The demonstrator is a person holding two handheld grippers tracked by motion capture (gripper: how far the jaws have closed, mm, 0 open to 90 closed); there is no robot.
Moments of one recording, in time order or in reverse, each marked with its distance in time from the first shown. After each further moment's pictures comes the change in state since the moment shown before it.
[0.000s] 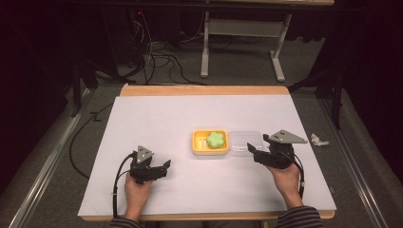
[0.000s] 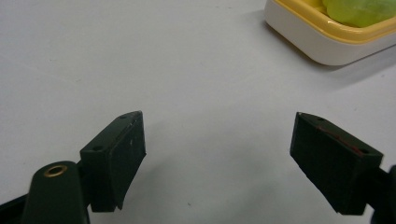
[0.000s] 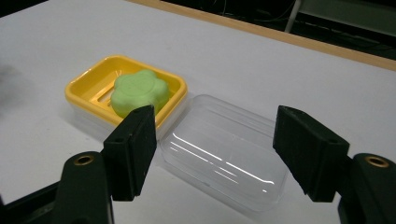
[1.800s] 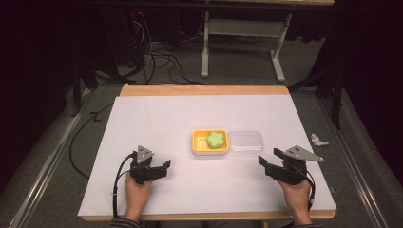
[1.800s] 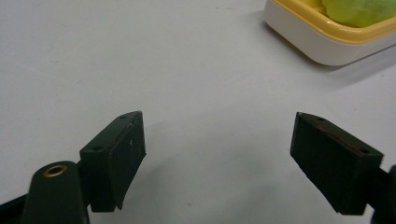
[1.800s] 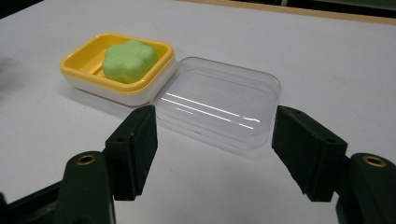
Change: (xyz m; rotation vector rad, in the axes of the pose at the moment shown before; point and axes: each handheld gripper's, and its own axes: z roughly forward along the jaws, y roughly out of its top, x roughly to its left) left arm 0.000 0.000 -0.001 0.004 0.001 0.012; right arm -0.012 -0.046 -0.025 -0.007 -0.010 0.097
